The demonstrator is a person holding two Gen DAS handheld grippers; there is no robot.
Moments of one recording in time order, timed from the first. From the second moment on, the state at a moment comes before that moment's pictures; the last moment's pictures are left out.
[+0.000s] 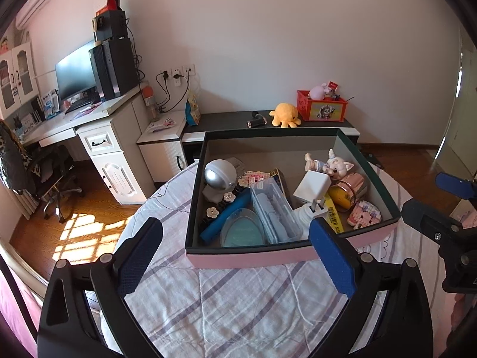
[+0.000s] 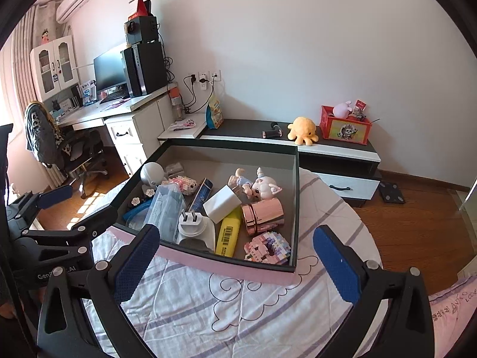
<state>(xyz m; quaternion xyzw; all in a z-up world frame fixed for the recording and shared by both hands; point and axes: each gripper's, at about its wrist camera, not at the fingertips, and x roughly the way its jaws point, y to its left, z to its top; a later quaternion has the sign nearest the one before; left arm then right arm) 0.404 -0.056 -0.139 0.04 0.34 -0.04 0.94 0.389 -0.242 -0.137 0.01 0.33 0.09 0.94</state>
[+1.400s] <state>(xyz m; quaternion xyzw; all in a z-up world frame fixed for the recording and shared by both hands) 0.094 -0.040 -0.033 0.03 0.11 -0.03 0.99 0.085 -0.211 -0.045 -0.01 0.13 0.03 0.99</state>
